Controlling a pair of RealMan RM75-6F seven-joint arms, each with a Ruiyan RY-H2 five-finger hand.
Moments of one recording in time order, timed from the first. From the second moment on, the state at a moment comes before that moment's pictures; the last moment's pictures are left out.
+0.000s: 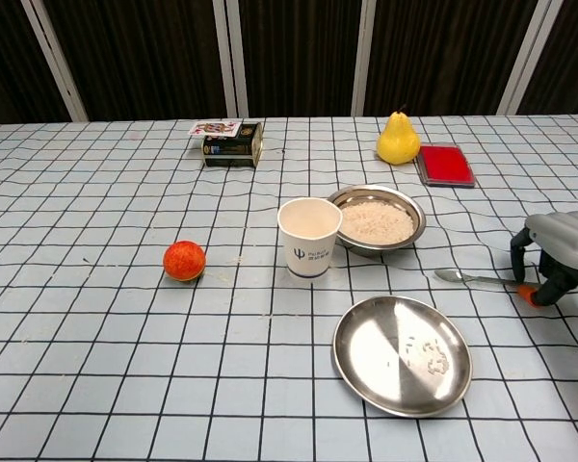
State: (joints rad) left arm -0.06 -1.10 0.03 -1.62 1.55 1.47 0.01; right arm 0.52 -1.67 0.19 -1.45 -0.77 1.20 -0.77
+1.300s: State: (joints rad) left arm -0.06 -1.09 0.03 -1.63 1.55 1.46 0.02; right arm 0.54 -1.66 0.18 -1.48 -0.72 1.21 -0.79
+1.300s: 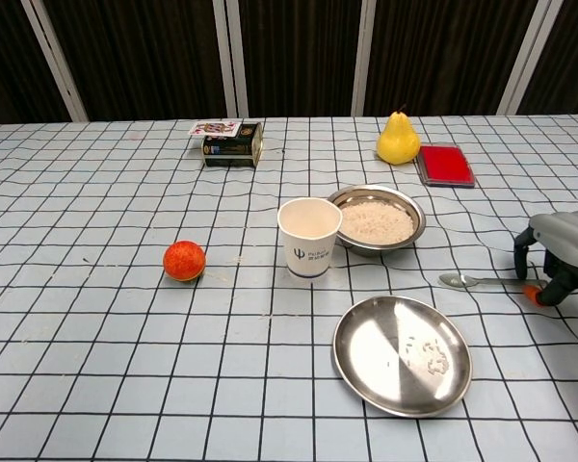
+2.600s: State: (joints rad) left arm -0.06 -1.09 0.03 -1.64 1.54 1.45 0.02; right arm 0.54 -1.65 0.17 -1.47 -0.70 1.22 -0.79
